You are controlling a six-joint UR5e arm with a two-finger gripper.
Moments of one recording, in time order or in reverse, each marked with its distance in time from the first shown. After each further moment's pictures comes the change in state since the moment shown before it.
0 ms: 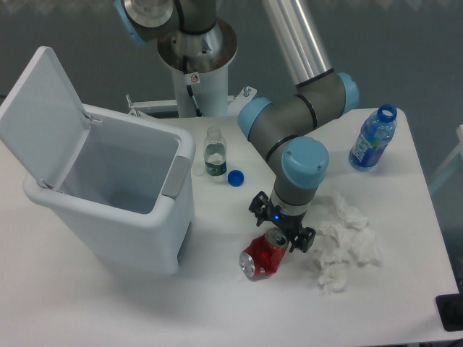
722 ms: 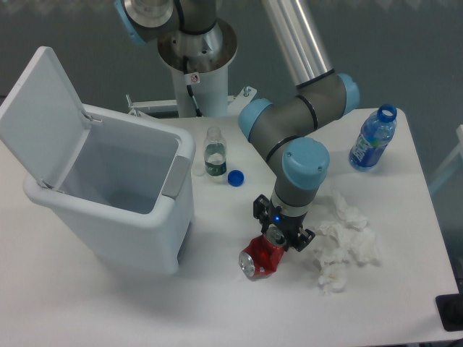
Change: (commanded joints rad) arm 0.000 0.002 0.009 0.000 0.000 -0.005
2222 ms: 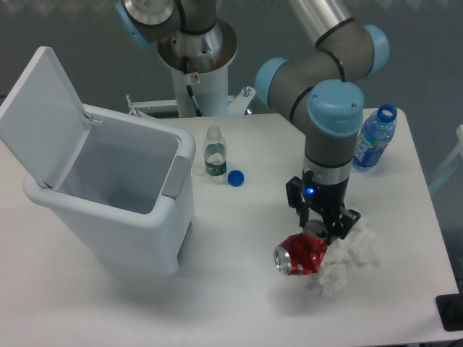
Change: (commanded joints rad) arm 0.075 0.140 0.132 -0.072 0.002 0.175
